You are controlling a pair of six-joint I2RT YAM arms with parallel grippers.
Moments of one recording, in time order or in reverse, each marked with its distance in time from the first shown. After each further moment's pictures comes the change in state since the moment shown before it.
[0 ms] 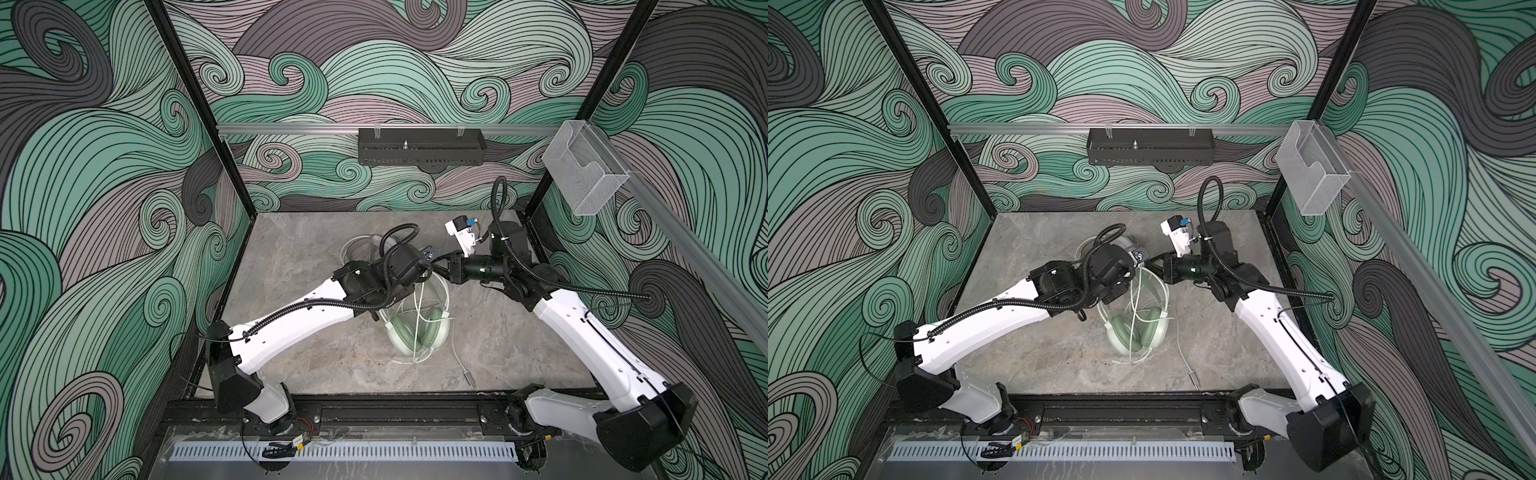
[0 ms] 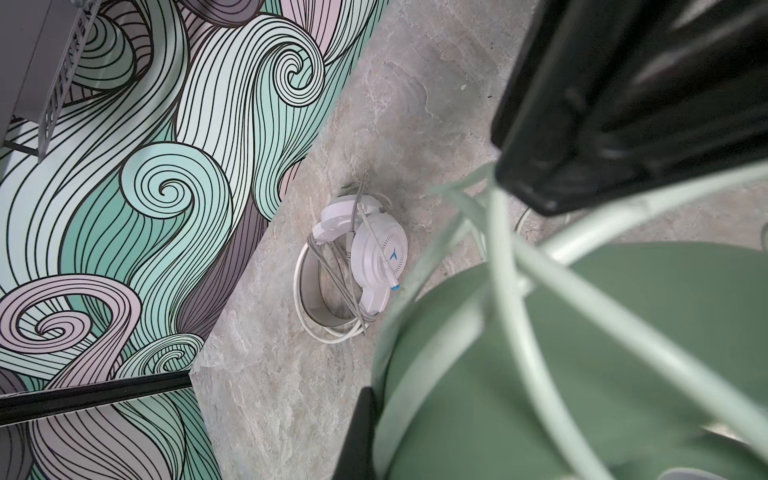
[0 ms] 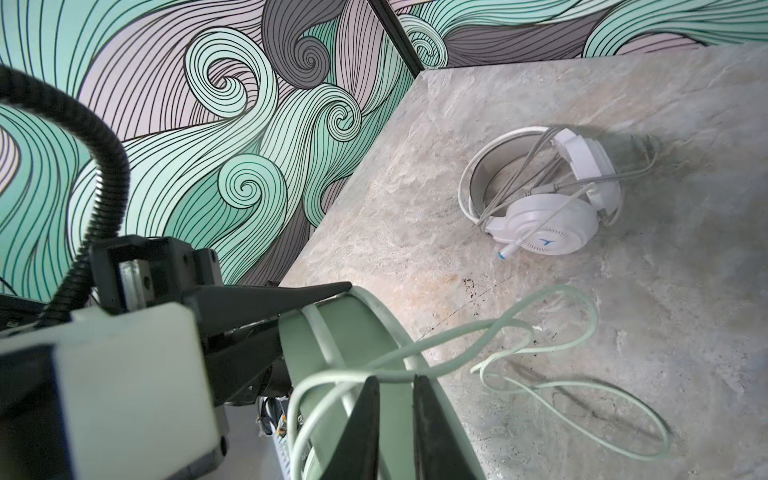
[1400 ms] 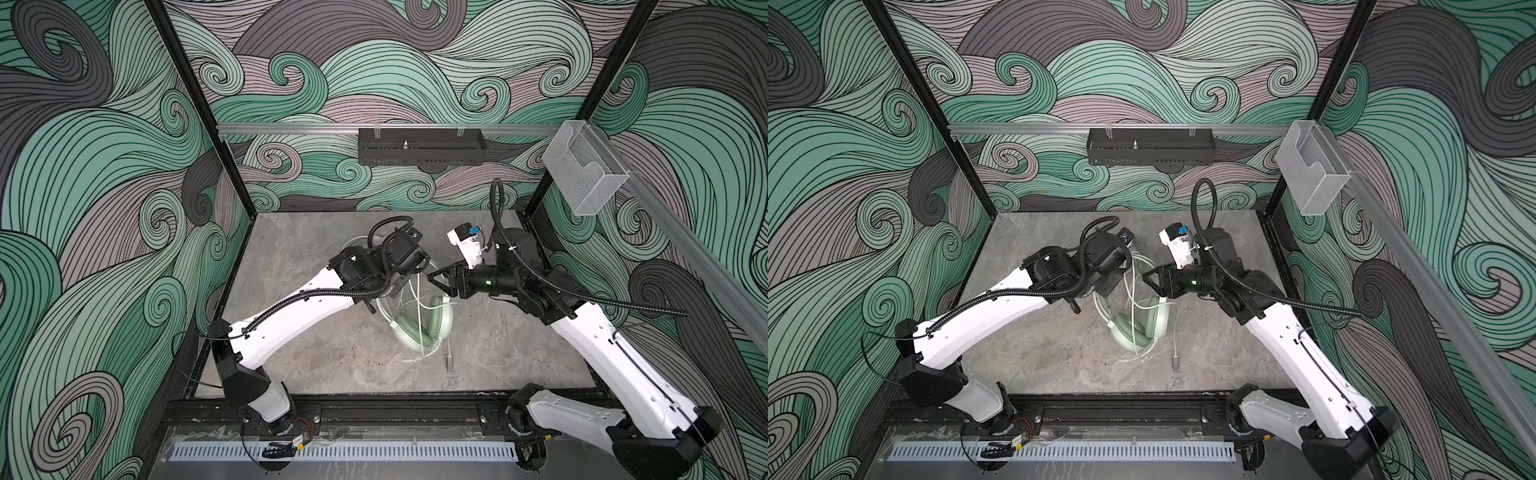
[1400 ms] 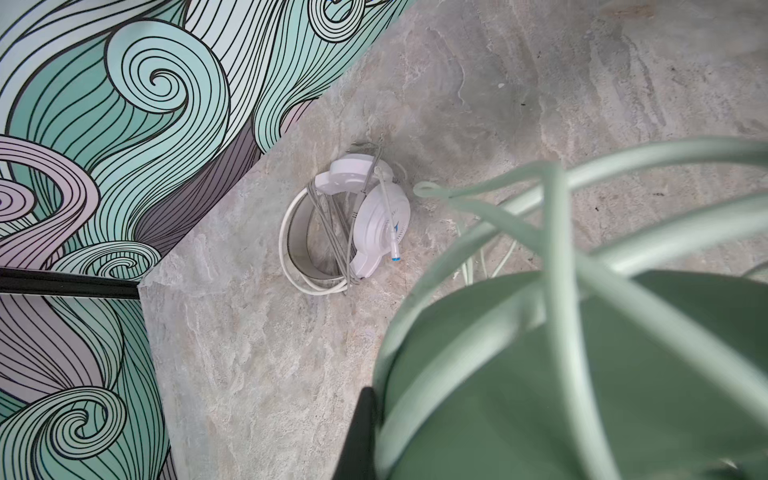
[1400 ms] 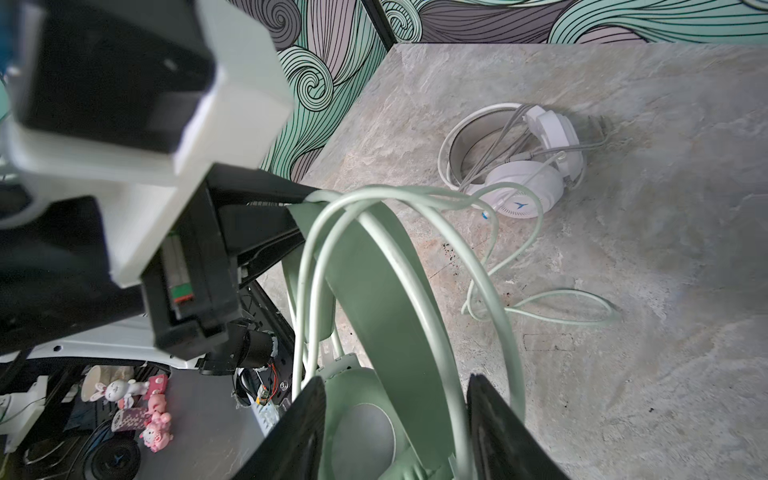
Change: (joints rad) left arm 0.050 0.050 0.171 -0.224 0.021 -0.338; right arm 0.134 -0.111 0.114 -0.285 0.235 -0.036
